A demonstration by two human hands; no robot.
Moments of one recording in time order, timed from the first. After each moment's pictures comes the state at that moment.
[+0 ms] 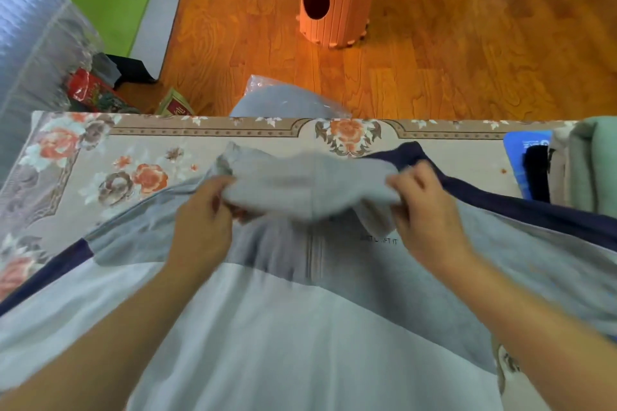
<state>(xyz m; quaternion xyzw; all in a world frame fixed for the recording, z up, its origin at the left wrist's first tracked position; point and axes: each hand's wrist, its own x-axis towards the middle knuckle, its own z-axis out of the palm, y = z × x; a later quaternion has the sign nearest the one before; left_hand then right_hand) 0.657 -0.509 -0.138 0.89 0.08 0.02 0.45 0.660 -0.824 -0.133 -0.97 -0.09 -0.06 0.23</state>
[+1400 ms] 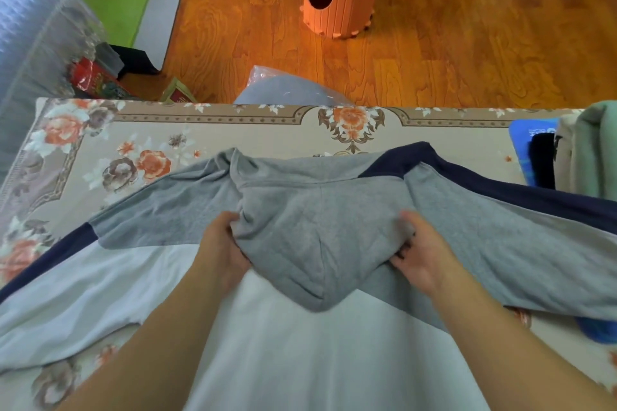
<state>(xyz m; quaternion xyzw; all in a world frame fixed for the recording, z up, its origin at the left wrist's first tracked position) 0.631 -0.516 -0.204 0.44 0.43 -0.20 0.77 0.619 -0.820 -0.203 -0.47 0.48 0.15 0.73</state>
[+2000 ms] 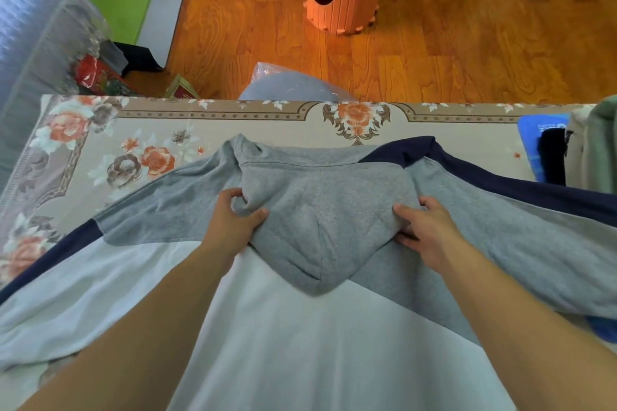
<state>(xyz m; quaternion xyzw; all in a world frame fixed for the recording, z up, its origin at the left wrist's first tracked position) 0.653 -0.510 -0.216 0.74 0.30 -0.16 0.59 0.650 -0.831 -0.212 -0.63 0.41 0.16 0.64</state>
